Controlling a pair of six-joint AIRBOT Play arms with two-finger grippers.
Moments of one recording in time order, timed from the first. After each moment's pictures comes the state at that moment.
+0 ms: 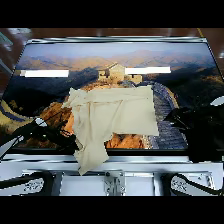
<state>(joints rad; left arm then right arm) 0.00 -1.39 0.52 0.83 -1.21 -1.28 -0.40 -1.34 0.94 -1.05 1.34 1.32</state>
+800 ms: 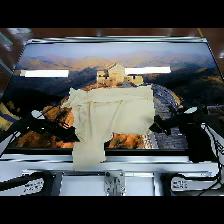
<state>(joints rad) 0.00 -1.35 0.67 0.83 -1.23 -1.27 -0.23 -1.55 0.79 -0.85 1.12 1.32</state>
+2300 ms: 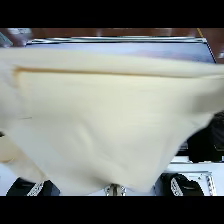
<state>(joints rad) -0.01 -0.65 1.69 1.43 -1.29 -1.38 -0.18 -0.73 1.68 -1.25 1.55 1.50</state>
